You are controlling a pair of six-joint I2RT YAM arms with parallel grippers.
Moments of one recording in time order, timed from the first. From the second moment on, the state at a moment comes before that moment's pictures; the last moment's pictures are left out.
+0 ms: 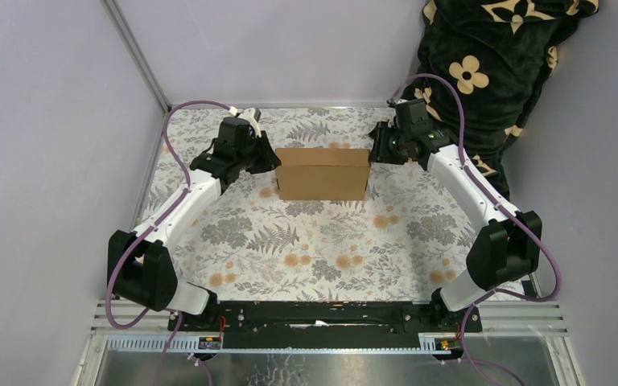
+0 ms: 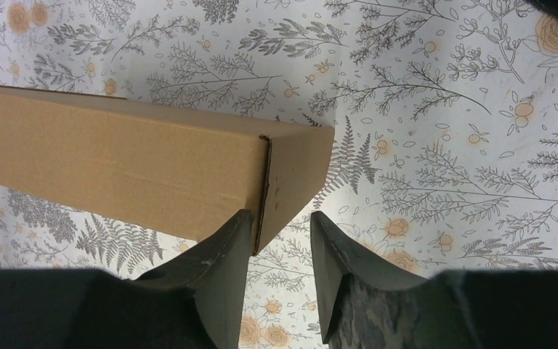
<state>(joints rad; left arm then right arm) -0.31 1.44 1.16 -0.36 0.17 -0.45 0.33 1.57 1.41 -0.65 -0.11 0.35</state>
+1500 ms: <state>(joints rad) -0.31 1.45 1.16 -0.34 0.18 -0.46 0.66 1.84 1.79 -0.88 0.03 0.34</state>
